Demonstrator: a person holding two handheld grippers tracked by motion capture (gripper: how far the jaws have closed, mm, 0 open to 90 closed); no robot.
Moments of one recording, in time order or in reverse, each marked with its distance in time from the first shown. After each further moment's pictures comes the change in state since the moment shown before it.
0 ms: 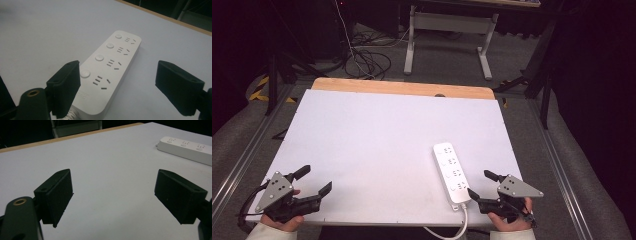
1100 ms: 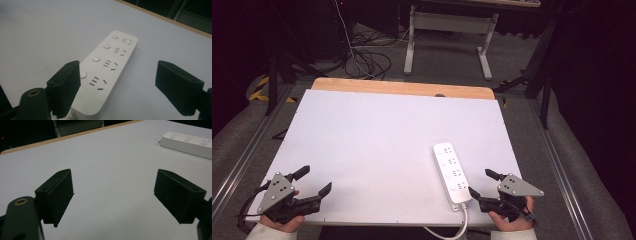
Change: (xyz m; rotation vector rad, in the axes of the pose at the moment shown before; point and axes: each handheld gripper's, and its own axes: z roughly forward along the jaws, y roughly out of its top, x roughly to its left) left arm -0.002 0.001 -0.002 0.020 0.023 0.030; right arm -0.001 0.006 -0.001 0.013 -0.023 -0.014
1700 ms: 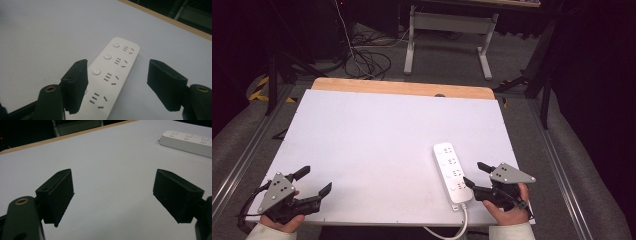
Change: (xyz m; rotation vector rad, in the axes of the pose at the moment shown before) left arm 0.000 0.000 0.000 0.003 -0.007 0.003; right arm 0.000 0.031 0.016 0.047 0.011 0.000
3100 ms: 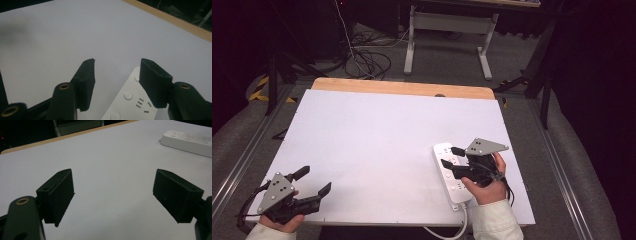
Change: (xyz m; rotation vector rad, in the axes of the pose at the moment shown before) left arm 0.000 0.000 0.000 0.001 0.006 -0.002; right arm 0.004 0.062 0.047 0.036 0.152 0.010
